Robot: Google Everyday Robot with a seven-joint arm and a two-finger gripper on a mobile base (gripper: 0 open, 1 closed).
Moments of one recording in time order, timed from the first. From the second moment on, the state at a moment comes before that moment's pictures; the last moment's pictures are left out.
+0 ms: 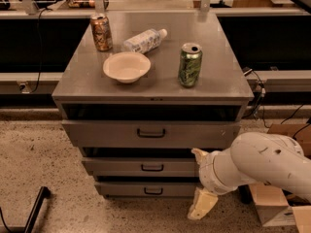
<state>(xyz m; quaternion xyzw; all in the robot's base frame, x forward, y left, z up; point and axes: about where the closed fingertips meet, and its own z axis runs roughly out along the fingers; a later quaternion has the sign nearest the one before) 0.402 -0.109 0.655 -0.64 0.73 0.07 0.22</state>
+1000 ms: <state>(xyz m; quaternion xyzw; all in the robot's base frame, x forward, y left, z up) 0.437 -0.164 0.534 -0.62 0.77 0.00 0.18</state>
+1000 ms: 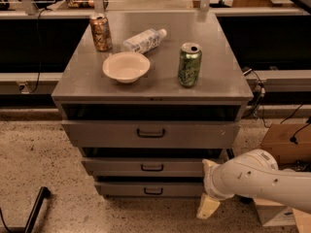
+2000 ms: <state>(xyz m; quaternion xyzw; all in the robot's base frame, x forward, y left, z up) 0.458 -0.154 0.502 -0.65 0.72 0.04 0.24</state>
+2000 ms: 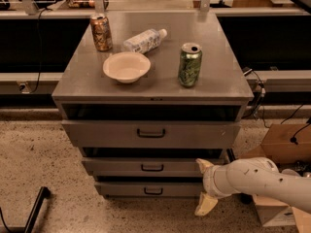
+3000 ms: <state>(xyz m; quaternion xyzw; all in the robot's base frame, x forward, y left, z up) 0.512 -0.129 0.469 -0.72 0.65 0.03 0.25</state>
